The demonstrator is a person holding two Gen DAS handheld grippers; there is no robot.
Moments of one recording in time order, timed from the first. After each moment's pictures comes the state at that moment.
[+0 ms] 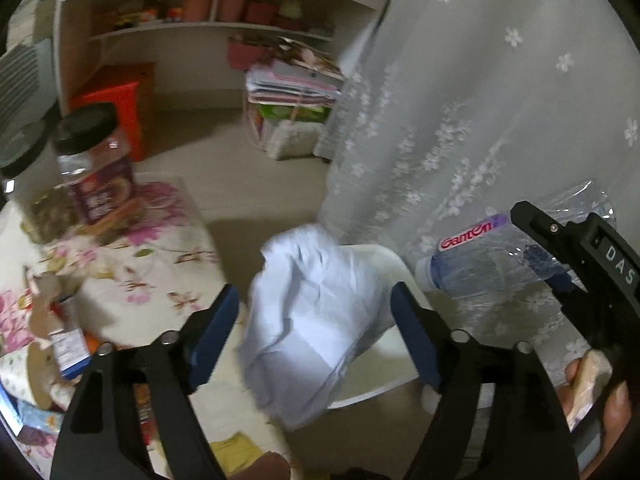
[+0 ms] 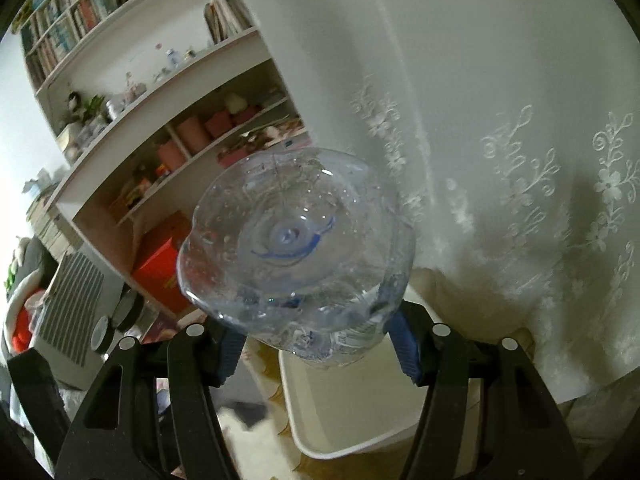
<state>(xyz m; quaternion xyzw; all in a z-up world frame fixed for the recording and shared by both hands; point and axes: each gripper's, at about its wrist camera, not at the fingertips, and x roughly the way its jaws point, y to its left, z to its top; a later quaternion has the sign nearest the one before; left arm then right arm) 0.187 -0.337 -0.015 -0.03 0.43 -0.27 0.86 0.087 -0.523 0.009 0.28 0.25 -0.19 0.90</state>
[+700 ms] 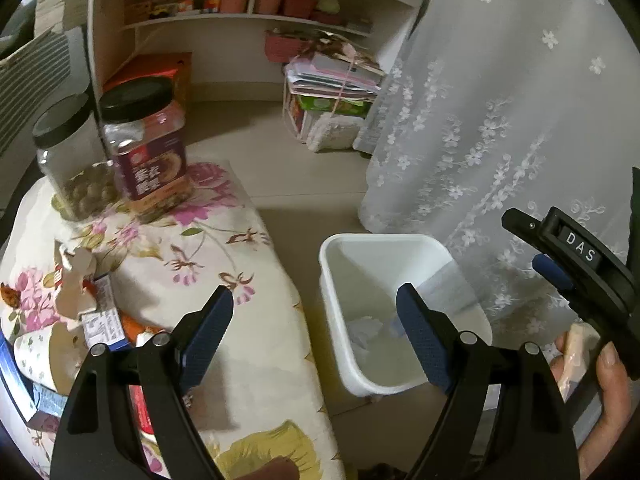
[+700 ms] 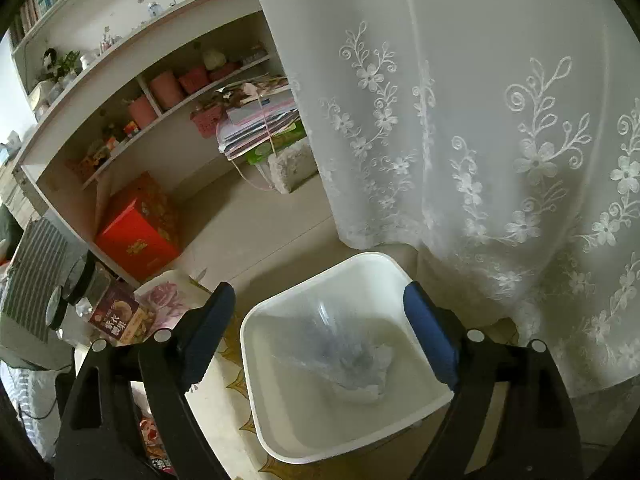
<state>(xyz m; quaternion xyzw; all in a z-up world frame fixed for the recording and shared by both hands) 0.183 -0.285 -0.037 -0.02 0.44 -0.21 0.87 0.125 -0.513 -0.029 0.25 0.33 -0.21 0.89</state>
